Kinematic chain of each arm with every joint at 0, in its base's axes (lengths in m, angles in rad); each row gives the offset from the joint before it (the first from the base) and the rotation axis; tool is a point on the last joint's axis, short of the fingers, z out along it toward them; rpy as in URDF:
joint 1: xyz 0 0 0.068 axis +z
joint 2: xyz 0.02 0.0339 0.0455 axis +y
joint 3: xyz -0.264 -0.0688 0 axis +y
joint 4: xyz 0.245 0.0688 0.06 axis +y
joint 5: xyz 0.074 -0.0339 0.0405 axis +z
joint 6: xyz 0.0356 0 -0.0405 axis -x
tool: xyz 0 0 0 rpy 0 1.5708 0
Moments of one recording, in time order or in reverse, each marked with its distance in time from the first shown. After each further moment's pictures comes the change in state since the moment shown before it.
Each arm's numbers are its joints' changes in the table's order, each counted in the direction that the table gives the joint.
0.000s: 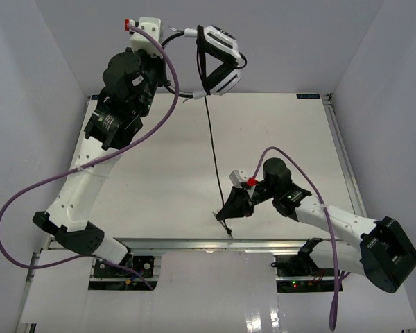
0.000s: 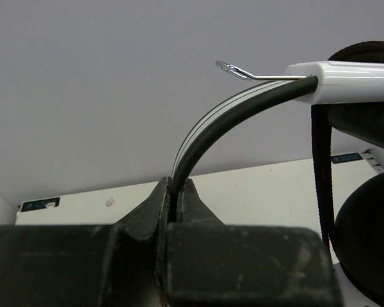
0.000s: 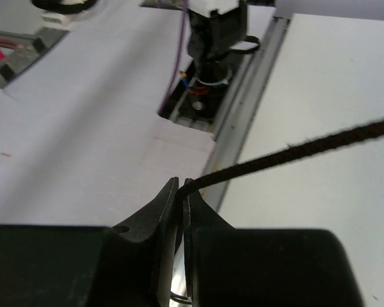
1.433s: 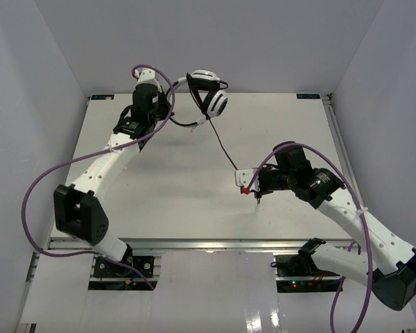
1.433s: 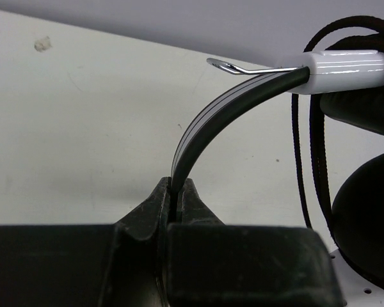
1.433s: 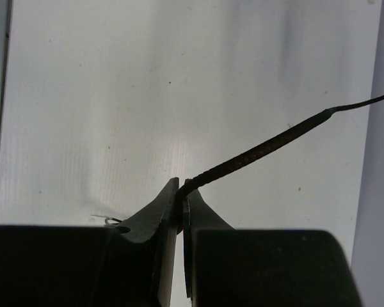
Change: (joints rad) left arm 0.235 0.059 0.605 -0.235 -0.212 0.459; right arm -0.074 -0.148 -0.450 1.172 -0.799 1.010
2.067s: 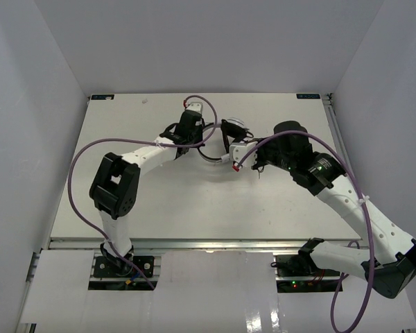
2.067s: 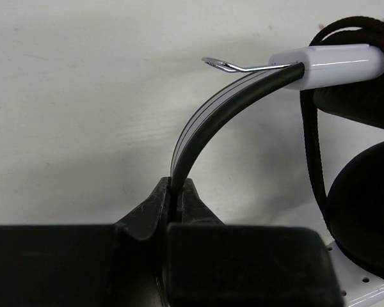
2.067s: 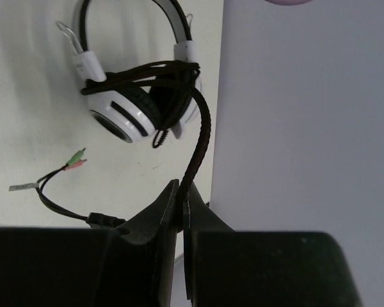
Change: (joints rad) left arm -0.189 0.342 0.053 -0.071 0.000 -0.048; right arm 0.011 0.107 -0.221 -0.092 -0.425 0.174
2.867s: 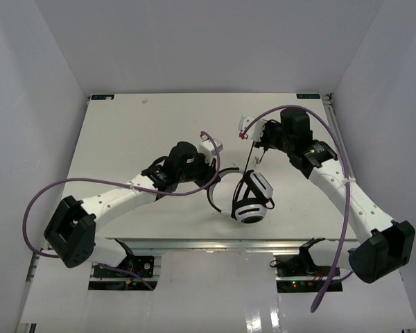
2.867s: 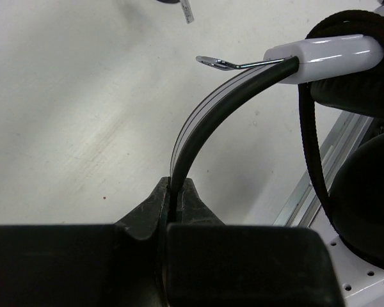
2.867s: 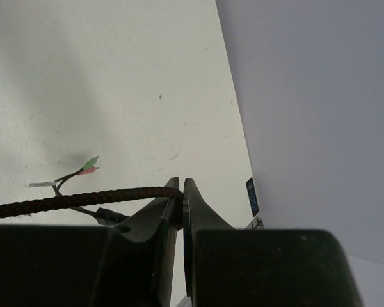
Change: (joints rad) left arm -0.225 -0.497 0.448 -0.072 -0.494 -0.182; right arm -0.191 0.135 0.026 -0.197 0.067 -0.203
